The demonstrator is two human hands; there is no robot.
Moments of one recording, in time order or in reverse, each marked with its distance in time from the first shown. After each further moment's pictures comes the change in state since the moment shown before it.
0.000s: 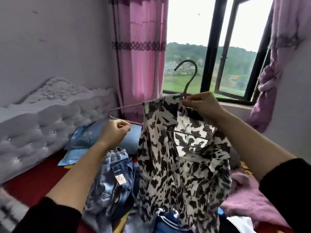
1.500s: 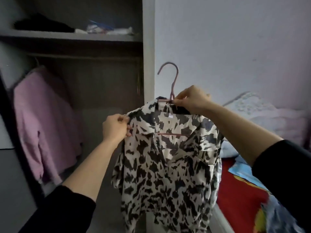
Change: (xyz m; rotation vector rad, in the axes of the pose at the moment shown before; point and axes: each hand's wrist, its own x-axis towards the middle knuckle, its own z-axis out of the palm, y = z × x) left_hand -0.337 -0.218 -0.618 0.095 1.123 -0.468; right_hand -0.220 -0.510 0.526 0.098 -0.707 -0.699
